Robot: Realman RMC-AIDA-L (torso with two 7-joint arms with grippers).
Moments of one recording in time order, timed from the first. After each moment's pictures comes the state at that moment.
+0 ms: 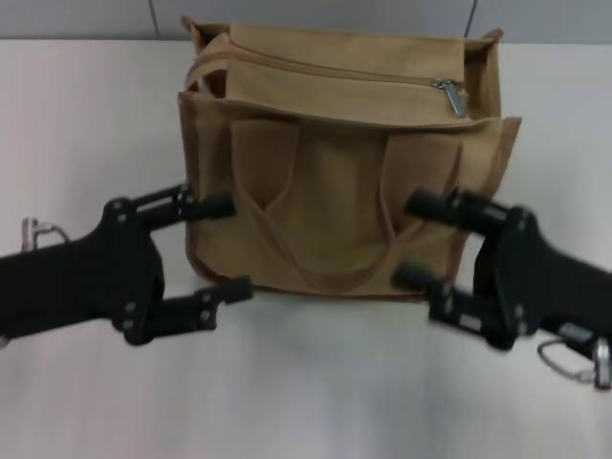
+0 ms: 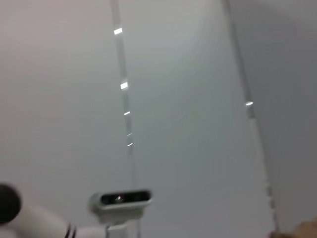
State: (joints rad) left arm -0.27 -2.05 0.91 0.67 1.57 1.91 -0.98; right arm 0.52 2.08 -0.11 -0.10 -2.30 -1.96 0.64
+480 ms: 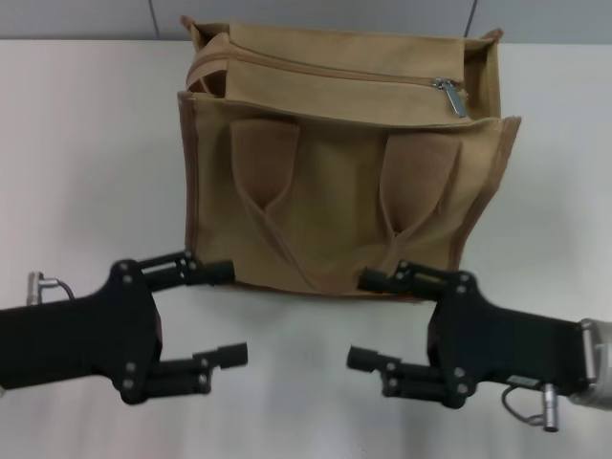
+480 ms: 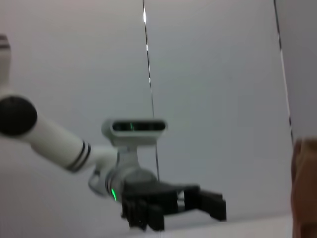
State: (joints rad) left arm -0.24 -2.06 0.91 0.66 1.69 1.91 -0.98; right arm 0.52 2.09 -0.27 -0.08 -2.31 -1.79 0.59
